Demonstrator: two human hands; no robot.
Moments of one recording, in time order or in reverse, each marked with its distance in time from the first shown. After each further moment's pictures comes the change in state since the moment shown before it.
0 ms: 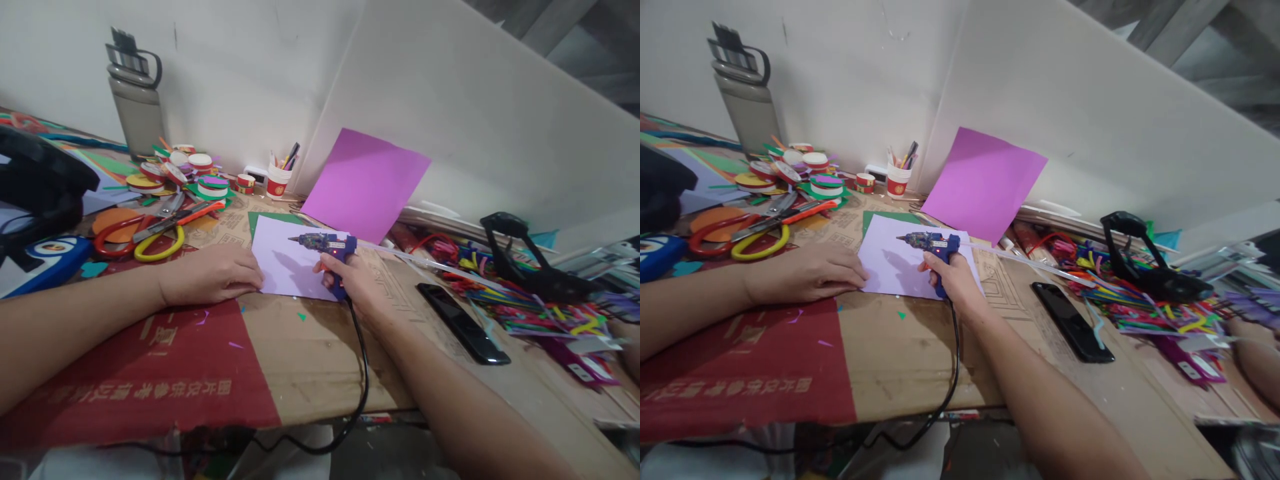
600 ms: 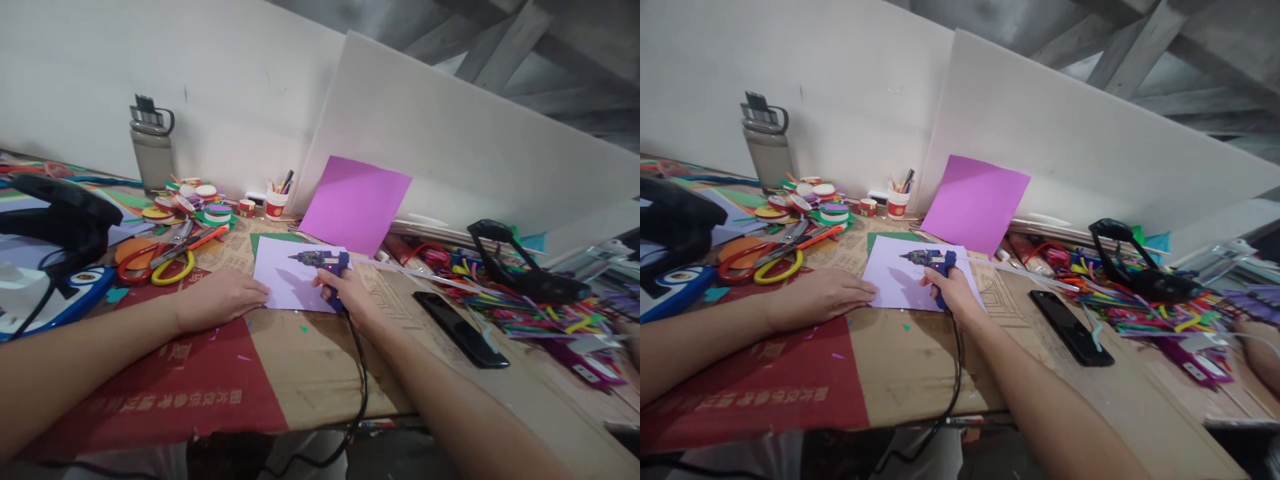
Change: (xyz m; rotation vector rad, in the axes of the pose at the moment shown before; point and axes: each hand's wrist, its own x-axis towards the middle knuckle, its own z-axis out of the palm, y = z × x) left_hand -0.005 0.010 0.006 0.155 0.013 -0.072; right_hand 0.008 0.007 0.003 0.062 0.004 -0.008
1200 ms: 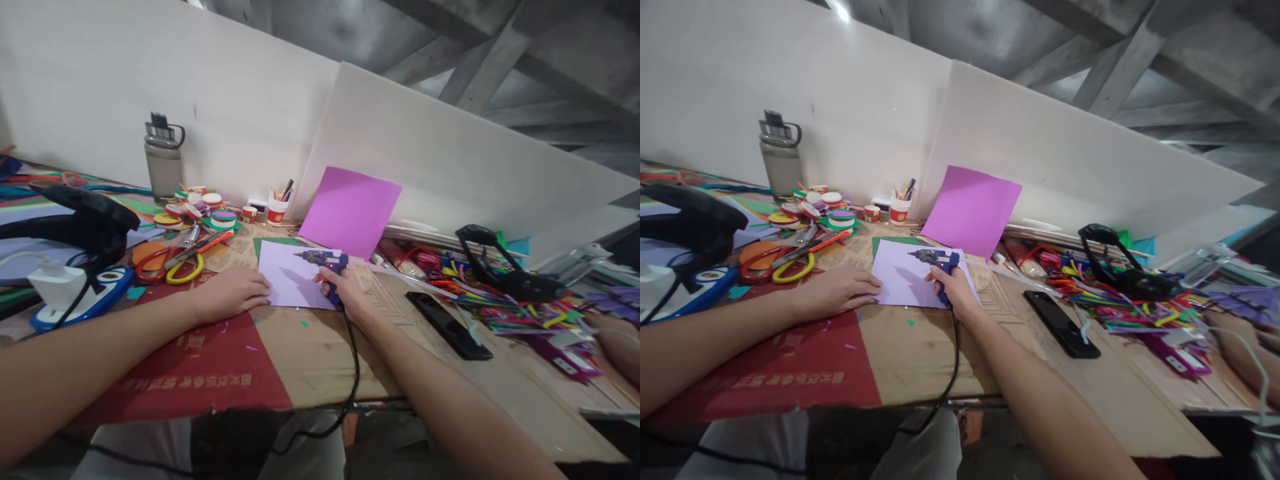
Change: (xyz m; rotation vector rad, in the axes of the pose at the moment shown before) left_hand 0.000 -0.004 0.002 -0.008 -0.024 -0.070; right_hand 0.005 0.009 -0.004 0.028 0.013 -0.091
